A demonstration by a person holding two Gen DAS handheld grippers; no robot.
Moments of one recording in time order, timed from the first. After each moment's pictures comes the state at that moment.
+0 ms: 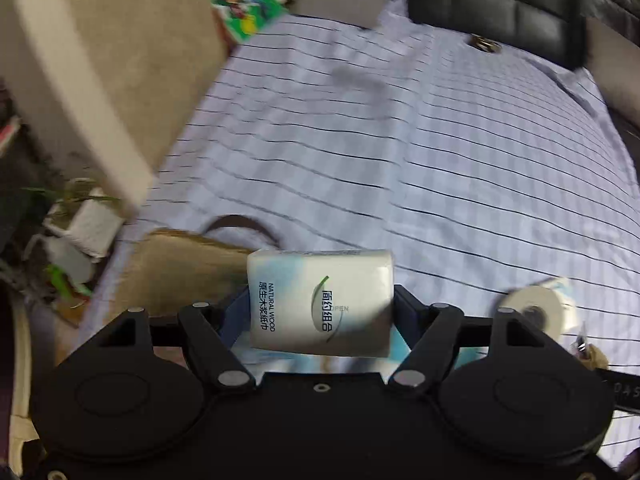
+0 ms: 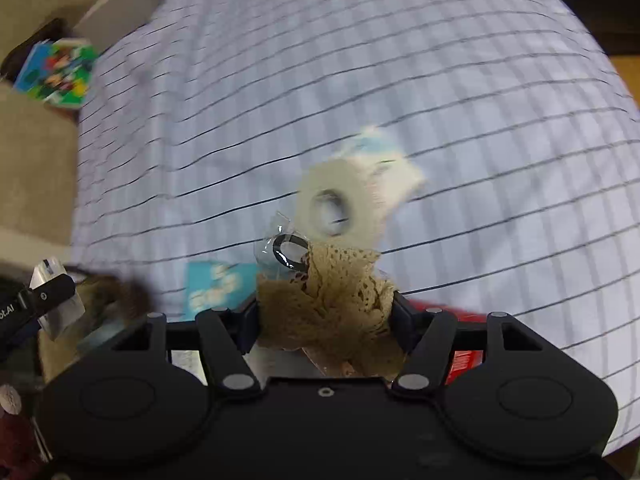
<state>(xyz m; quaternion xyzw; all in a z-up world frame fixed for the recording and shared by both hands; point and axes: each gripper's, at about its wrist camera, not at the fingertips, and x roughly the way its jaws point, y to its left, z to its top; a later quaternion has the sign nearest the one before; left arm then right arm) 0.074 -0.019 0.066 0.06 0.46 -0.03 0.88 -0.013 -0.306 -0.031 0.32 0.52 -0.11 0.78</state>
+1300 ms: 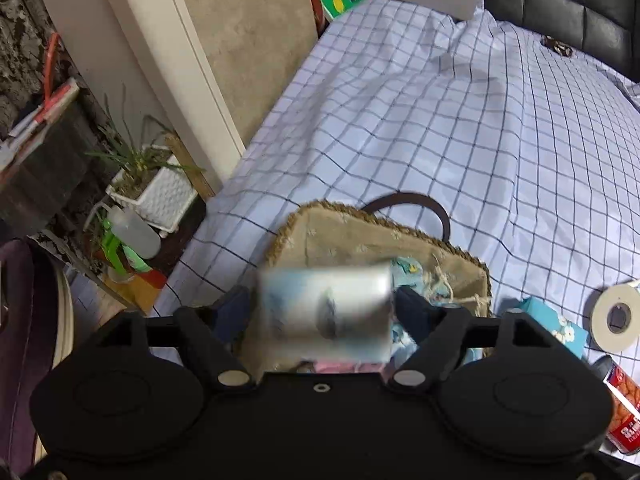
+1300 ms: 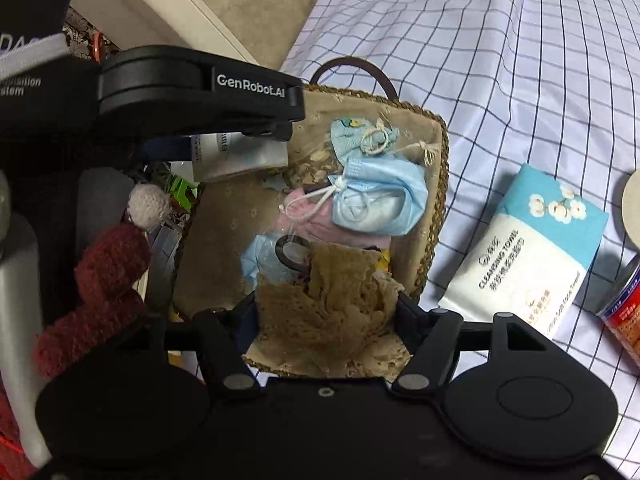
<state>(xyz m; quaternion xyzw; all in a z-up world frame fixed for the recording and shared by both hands) 0.086 0.076 0.057 0.06 0.47 0.03 0.88 -0.001 -0.054 0.006 0.17 0.54 0.17 0.81</state>
